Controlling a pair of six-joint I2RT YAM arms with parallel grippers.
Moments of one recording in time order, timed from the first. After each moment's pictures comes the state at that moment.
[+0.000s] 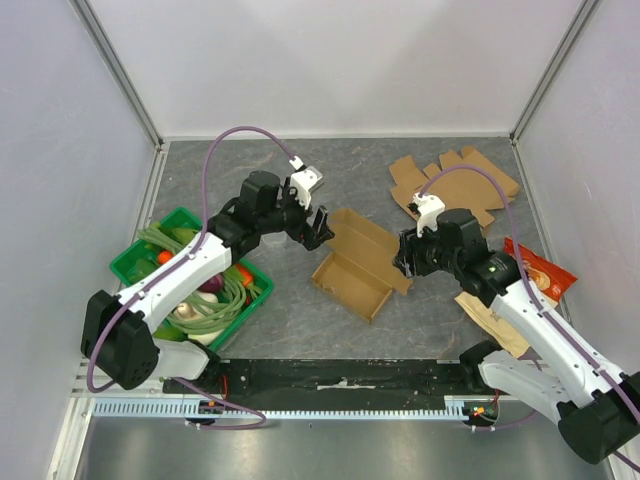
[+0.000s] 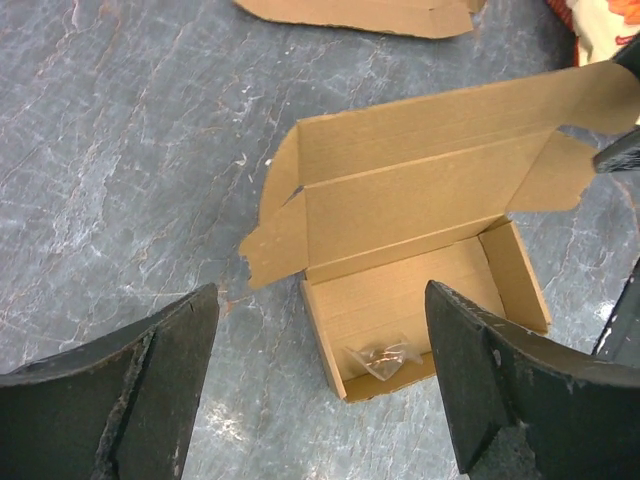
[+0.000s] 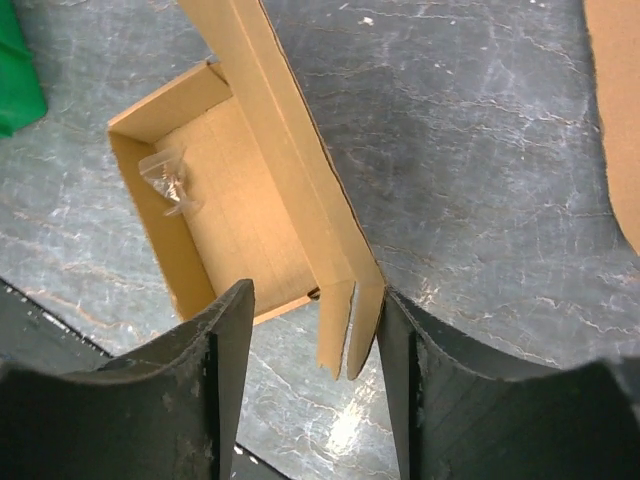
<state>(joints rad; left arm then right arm) -0.58 1.34 1.06 -0.23 0.36 0.07 0.48 0.94 0.84 -0.58 -0.16 0.13</state>
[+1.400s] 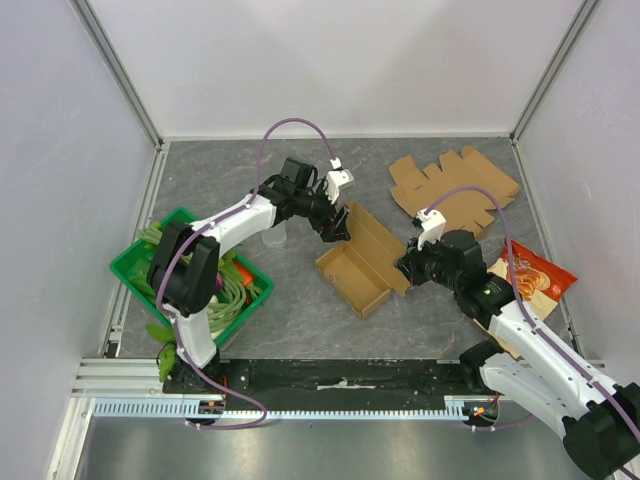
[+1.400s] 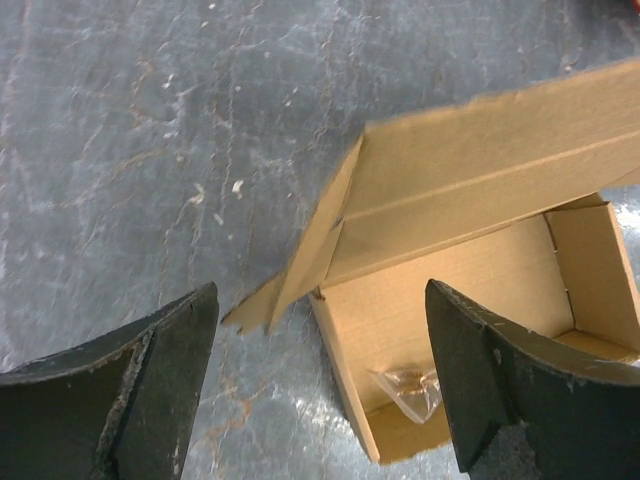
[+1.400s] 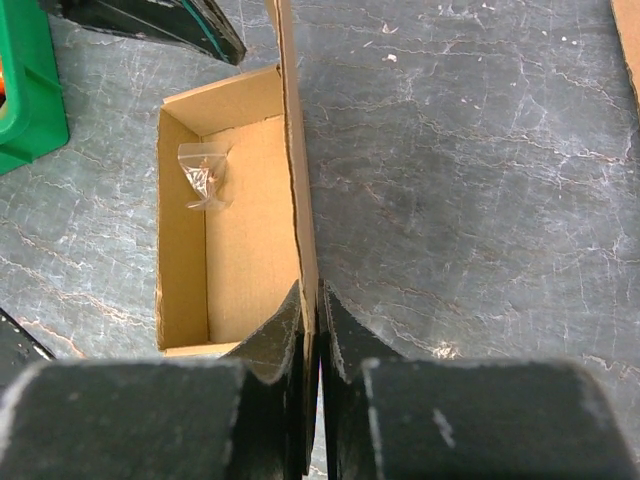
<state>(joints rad) -0.54 1.83 1.33 -0.26 0.63 0.30 0.48 0.82 0.56 -0.24 -0.19 0.17</state>
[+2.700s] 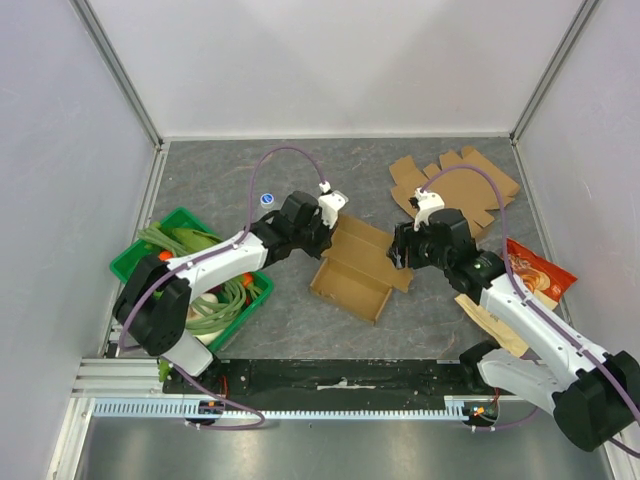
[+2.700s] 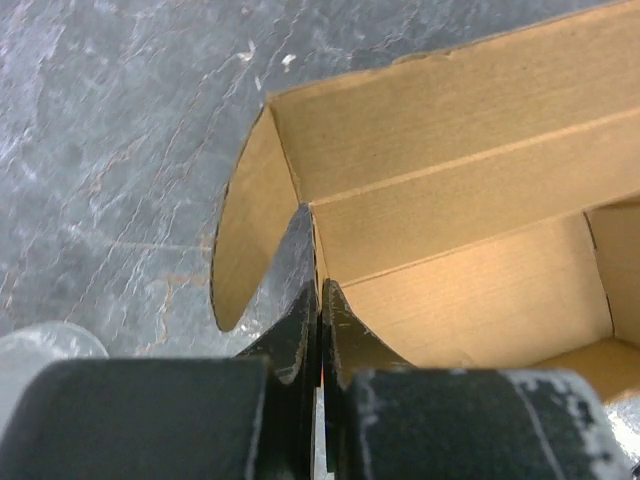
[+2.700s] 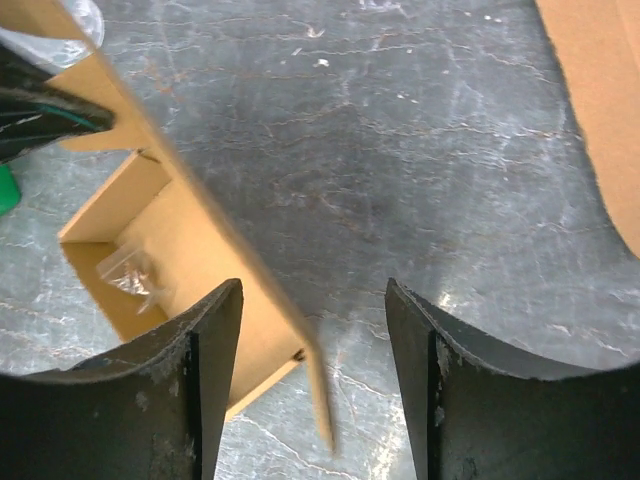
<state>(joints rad) -0.69 1.58 1.04 -0.17 0.16 0.05 0.48 1.01 0.73 -0.33 -0.06 0.26</state>
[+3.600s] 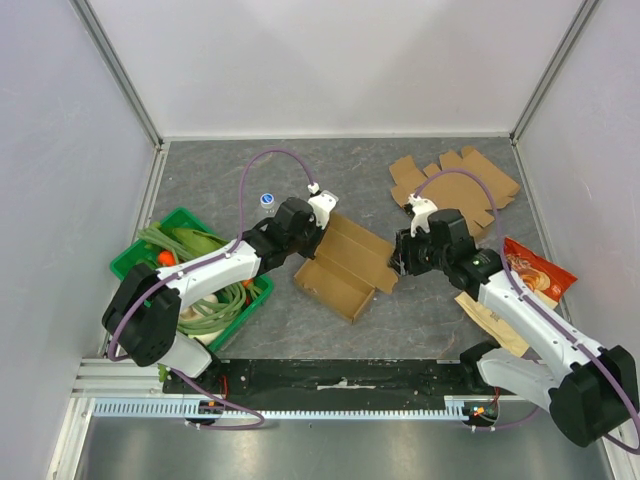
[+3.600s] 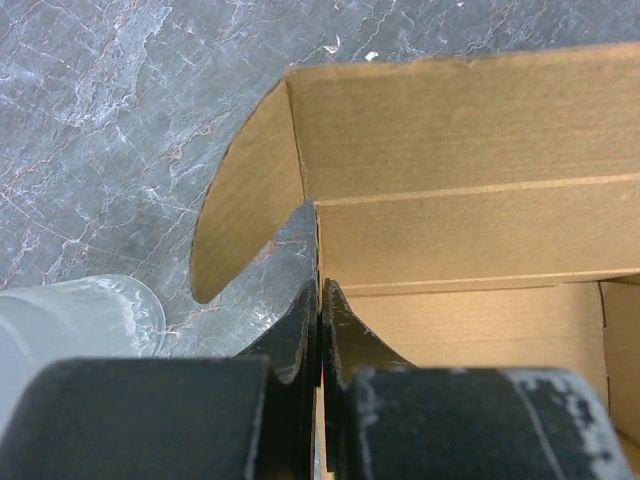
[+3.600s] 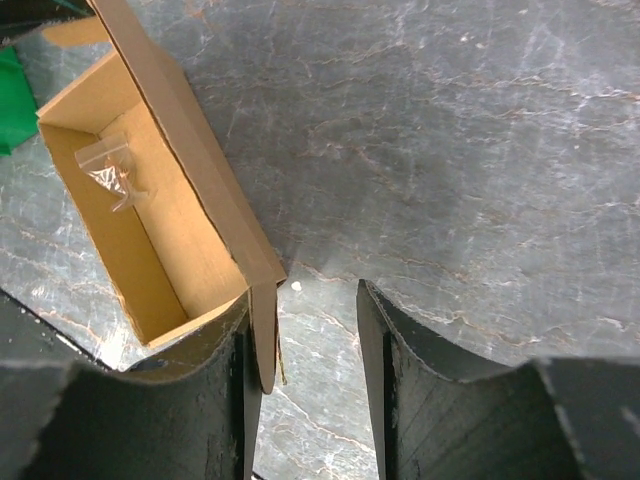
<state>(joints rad) -0.71 1.49 0.94 -0.12 -0.05 0.00 0.45 1.04 0.75 -0.42 -0.20 0.21</state>
